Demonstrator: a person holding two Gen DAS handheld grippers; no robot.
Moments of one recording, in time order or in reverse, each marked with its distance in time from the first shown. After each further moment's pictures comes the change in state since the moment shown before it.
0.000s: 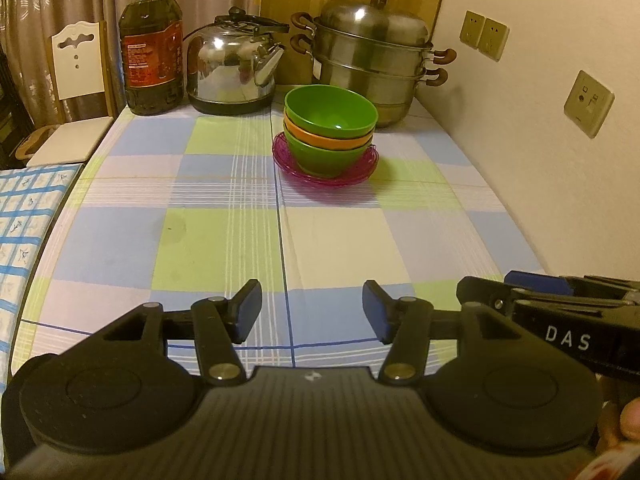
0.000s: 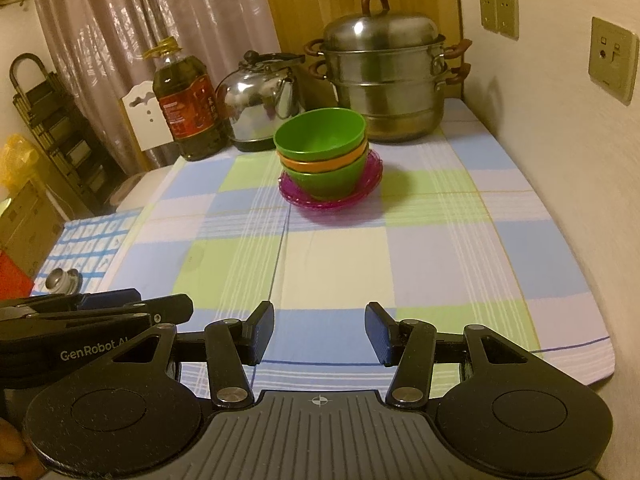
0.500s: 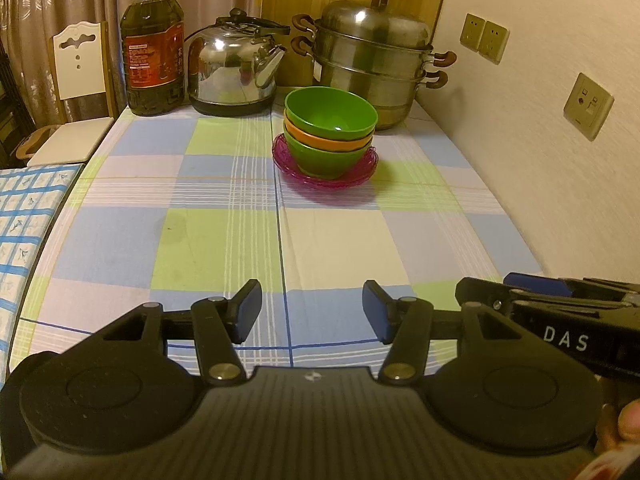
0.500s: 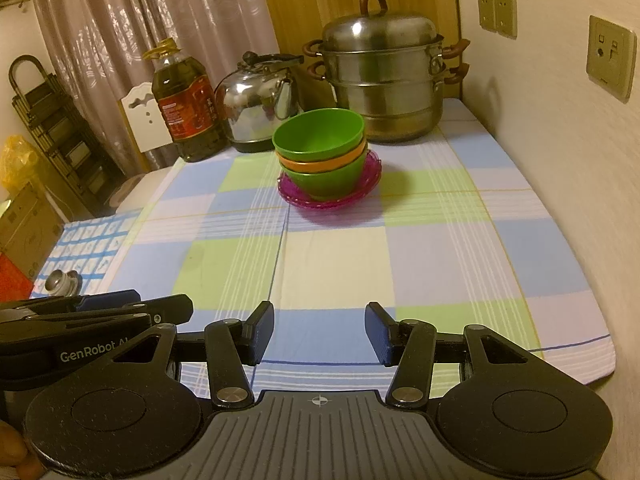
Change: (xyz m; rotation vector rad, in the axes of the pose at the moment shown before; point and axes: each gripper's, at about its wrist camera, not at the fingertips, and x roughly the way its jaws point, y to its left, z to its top) left arm -0.001 0.001 -0.001 -0.001 -0.007 0.000; right arm 0.000 0.000 -0.001 0.003 -0.003 -0.002
